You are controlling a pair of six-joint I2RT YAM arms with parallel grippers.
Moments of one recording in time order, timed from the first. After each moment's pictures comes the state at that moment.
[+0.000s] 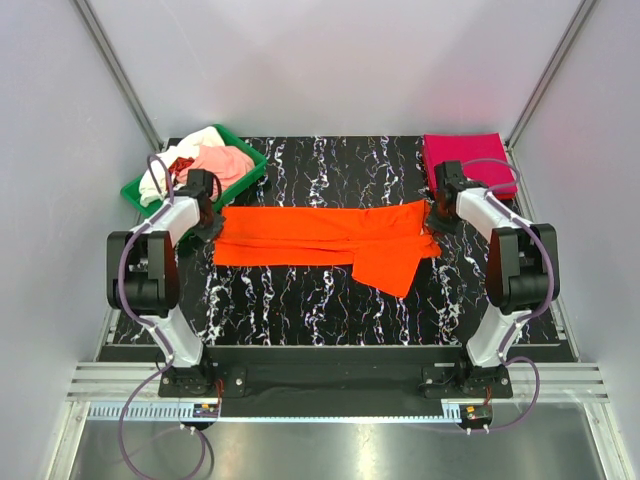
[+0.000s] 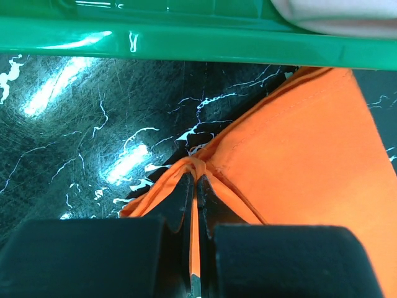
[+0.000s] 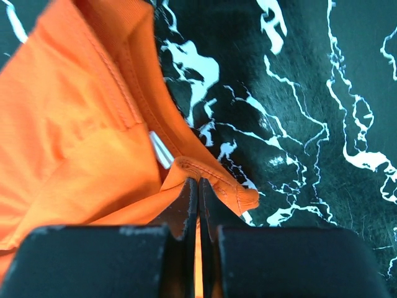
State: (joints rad) left arm 0.01 1.76 1.18 -0.60 -0.25 -0.89; right arm 0.10 1.80 1.26 -0.63 0.16 0.58
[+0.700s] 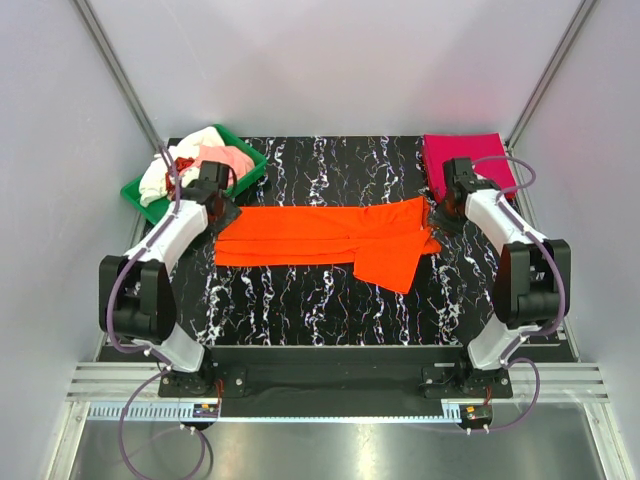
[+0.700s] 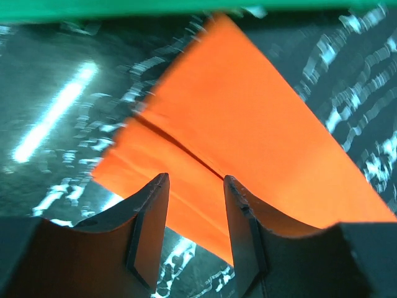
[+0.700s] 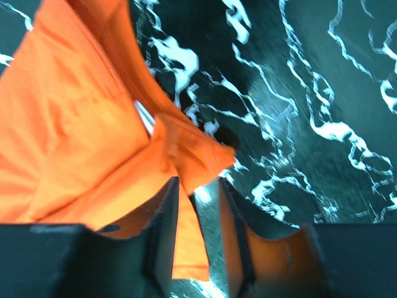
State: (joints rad) left arm -0.13 1.58 1.20 -0.65 -0.30 -0.89; right arm 0.09 1.71 1.28 -0.70 0.19 0.62
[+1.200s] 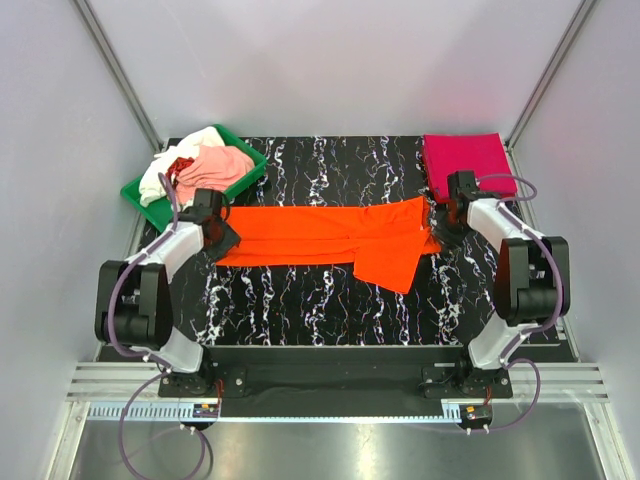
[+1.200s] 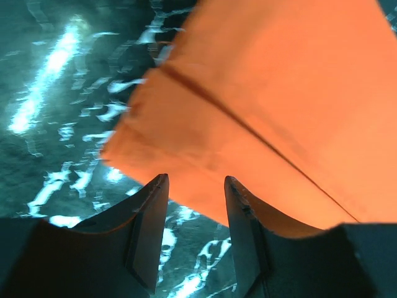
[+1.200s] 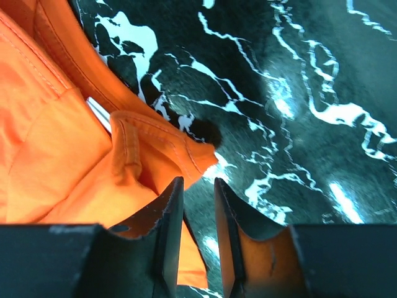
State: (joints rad) left arm -0.10 1.56 0.96 -0.51 -0.14 -0.83; right arm 0.04 1.70 1.15 -0.64 0.13 0.69
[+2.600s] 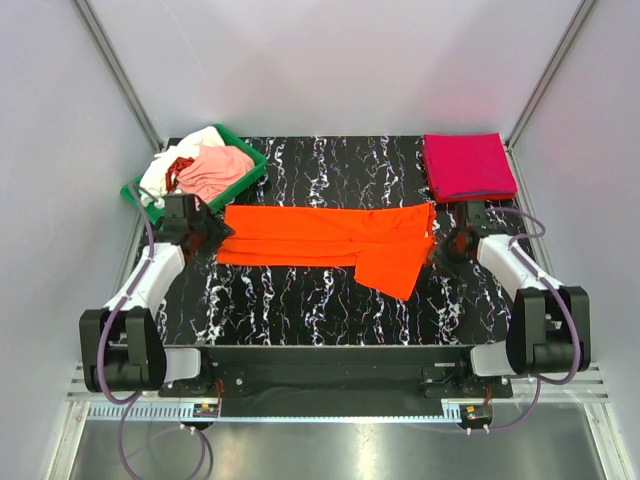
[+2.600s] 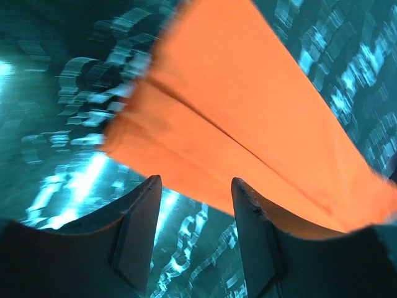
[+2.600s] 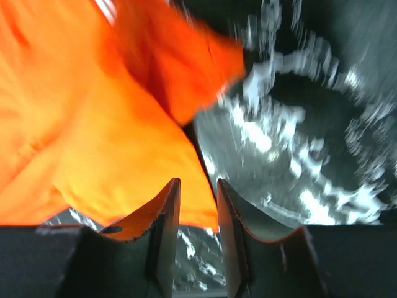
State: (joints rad) left arm 0.03 1.28 0.82 -0.38 0.07 -0.75; right arm 0.03 1.41 0.86 -0.62 -0.07 0.80
